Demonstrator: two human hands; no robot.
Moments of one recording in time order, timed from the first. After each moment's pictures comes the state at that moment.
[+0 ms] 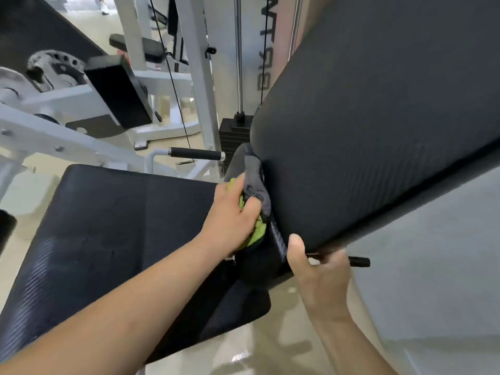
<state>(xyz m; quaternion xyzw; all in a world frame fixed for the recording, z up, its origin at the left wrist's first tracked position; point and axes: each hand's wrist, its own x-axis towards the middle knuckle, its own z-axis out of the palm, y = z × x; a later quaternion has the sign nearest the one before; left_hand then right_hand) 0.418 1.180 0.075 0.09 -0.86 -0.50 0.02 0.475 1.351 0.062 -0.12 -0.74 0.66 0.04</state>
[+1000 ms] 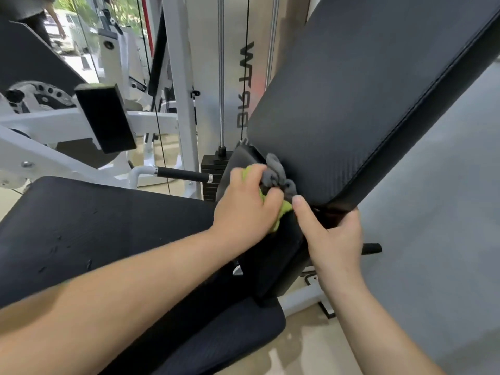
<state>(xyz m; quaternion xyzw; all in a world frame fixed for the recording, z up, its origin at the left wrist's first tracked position) 0.432 1.180 0.024 -0.03 -0.89 -0.42 0.19 0.473 1.325 0.008 -0.06 -0.69 0.69 0.23</state>
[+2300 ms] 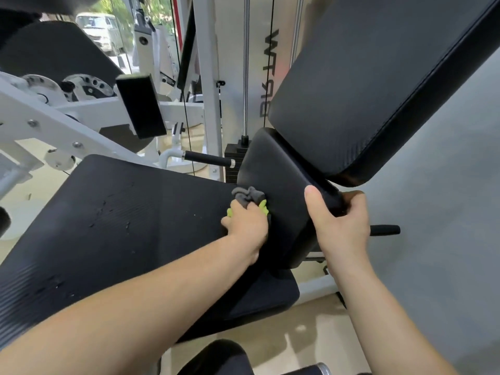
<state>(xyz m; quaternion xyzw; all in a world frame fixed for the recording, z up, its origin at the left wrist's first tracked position) 0.449 1.182 -0.048 0.32 -0.77 -0.55 0.04 0.491 1.323 -0.014 -0.09 -0.74 0.64 0.18</state>
